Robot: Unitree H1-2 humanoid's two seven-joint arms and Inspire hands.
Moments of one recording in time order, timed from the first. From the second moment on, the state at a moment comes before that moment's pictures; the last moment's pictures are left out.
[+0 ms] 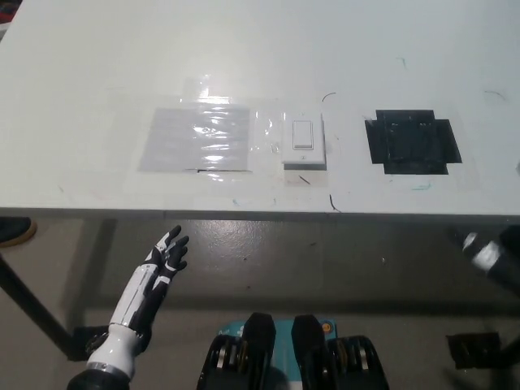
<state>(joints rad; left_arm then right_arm) -0.06 0.11 -0.04 -0.05 -0.02 0.06 -0.10 -0.12 -0.13 -0.13 -0.28 0.05 -0.26 0.01</state>
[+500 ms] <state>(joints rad) -0.06 0.11 -0.04 -0.05 -0.02 0.06 -0.10 -0.67 -0.45 -0.01 -0.21 0.07 0.07 0.16</state>
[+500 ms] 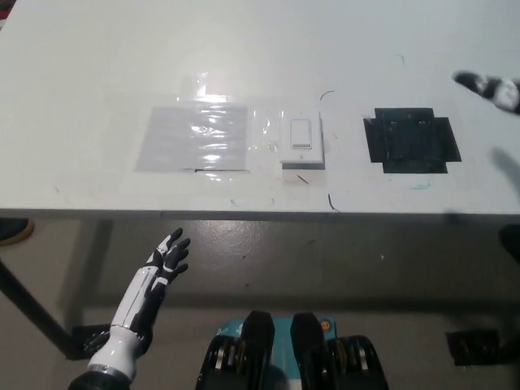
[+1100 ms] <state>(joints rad) -0.05 0.11 -0.04 -0.06 -0.02 0.07 -0.11 -1.18 -0.44 0.48 0.32 -0.01 0.30 0.51</state>
